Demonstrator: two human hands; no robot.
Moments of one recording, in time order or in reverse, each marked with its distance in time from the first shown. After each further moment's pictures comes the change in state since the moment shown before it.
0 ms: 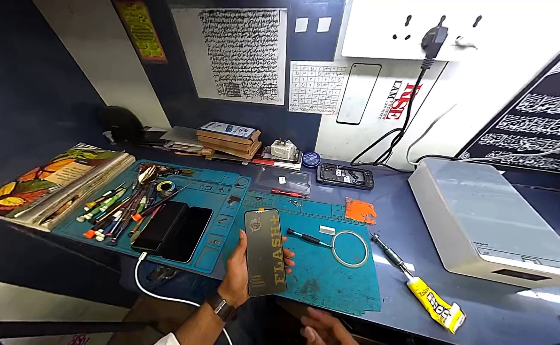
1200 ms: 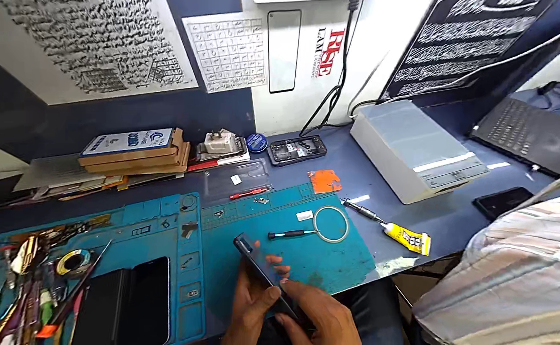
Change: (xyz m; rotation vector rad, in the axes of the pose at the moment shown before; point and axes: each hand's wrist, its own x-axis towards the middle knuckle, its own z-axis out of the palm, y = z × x) left_hand 0.002 0.002 -0.008 0.189 -0.029 0.016; right_hand 0.055 -0.041 0.075 -0.706 0.210 -0.185
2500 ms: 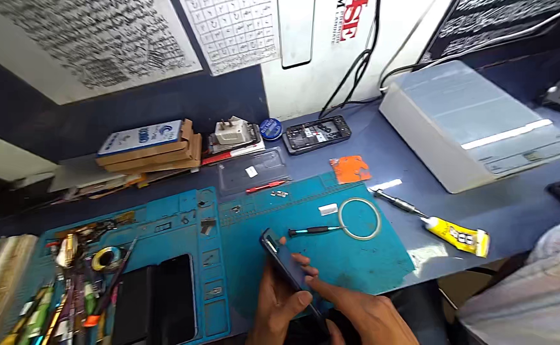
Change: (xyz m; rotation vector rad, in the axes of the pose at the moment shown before) left_hand 0.007 -0.002 0.001 0.048 -0.061 -0.025; right_hand 0.020 0.011 -0.036 0.027 -0.223 -0.105
